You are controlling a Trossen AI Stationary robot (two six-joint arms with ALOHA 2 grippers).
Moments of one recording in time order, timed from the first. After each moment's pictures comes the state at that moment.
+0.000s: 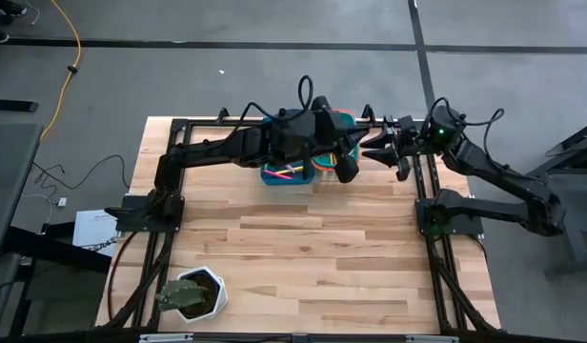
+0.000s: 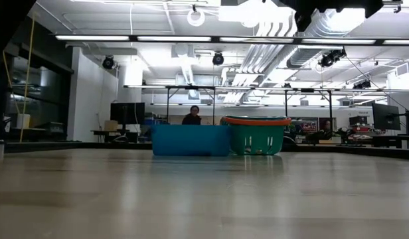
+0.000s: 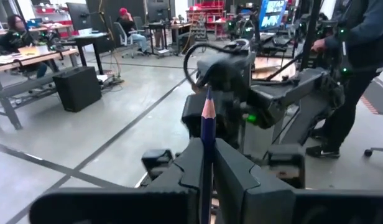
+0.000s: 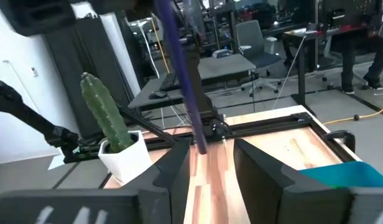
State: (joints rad) left arm 0.11 2.04 2.36 -0.42 -0.38 0.02; right arm -0.61 0.79 0.77 0.00 -0.72 0.17
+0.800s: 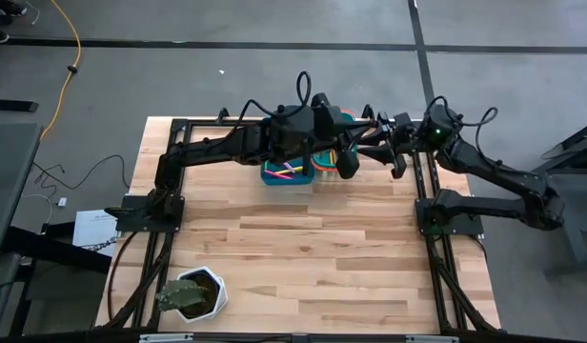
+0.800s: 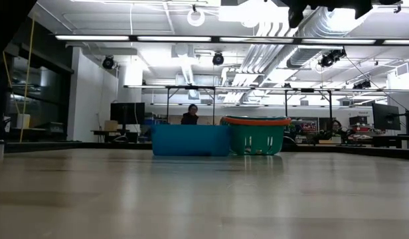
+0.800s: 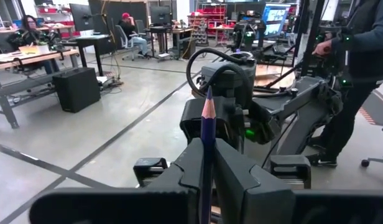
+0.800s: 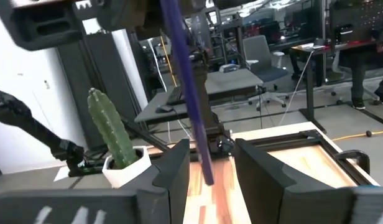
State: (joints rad) left arm 0.12 2.04 2.36 -0.39 -0.36 -0.01; right arm -0.57 0.85 0.77 0.16 -0.71 0.23
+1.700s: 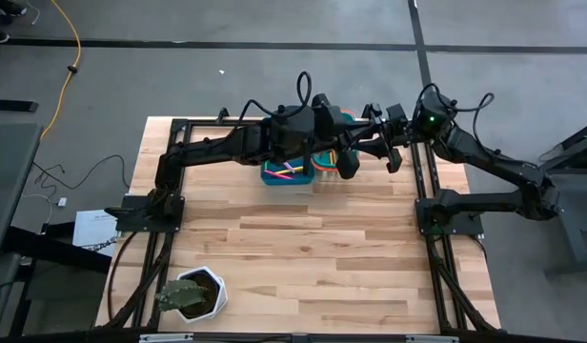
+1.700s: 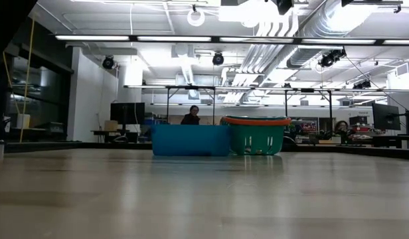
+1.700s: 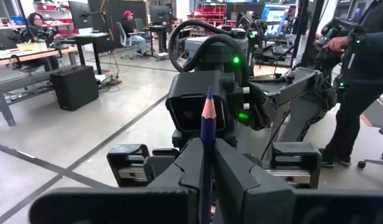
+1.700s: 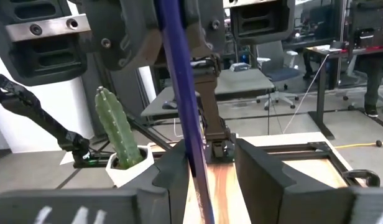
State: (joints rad) left arm 0.12 2.04 2.36 -0.39 -0.36 -0.02; right arm -0.54 0.98 0.96 0.06 -0.74 0.15
